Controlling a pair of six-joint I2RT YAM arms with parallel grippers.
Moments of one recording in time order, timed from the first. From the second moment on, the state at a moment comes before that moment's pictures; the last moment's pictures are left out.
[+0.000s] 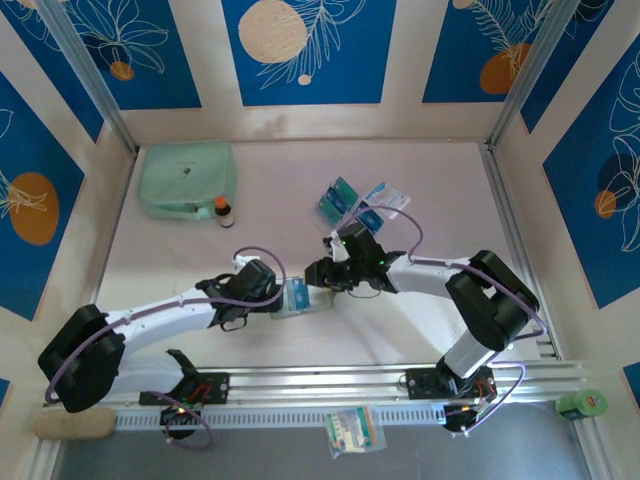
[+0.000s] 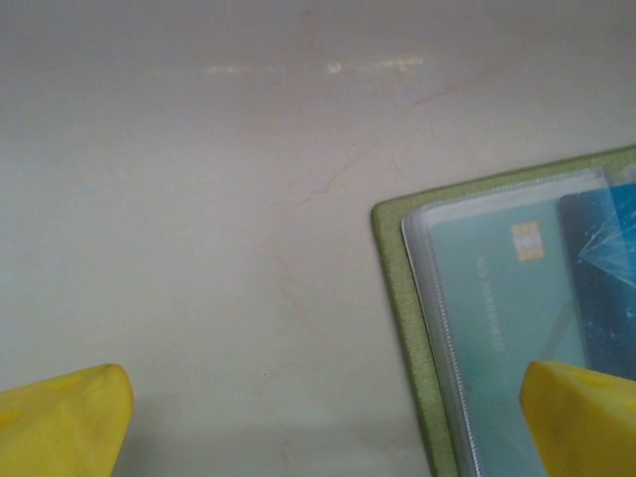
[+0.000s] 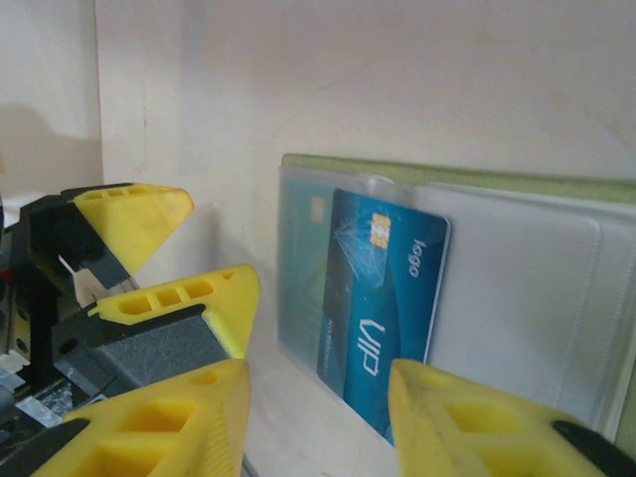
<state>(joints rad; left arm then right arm) -0.79 1.23 0.55 -0.43 -0.29 -0.72 0.71 1.61 0.77 0.02 -0.55 0.79</state>
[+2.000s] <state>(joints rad) -0.73 1.29 0.54 -0.51 -0.29 -0.76 0.85 1.80 1.07 -0.32 -0.38 0.63</state>
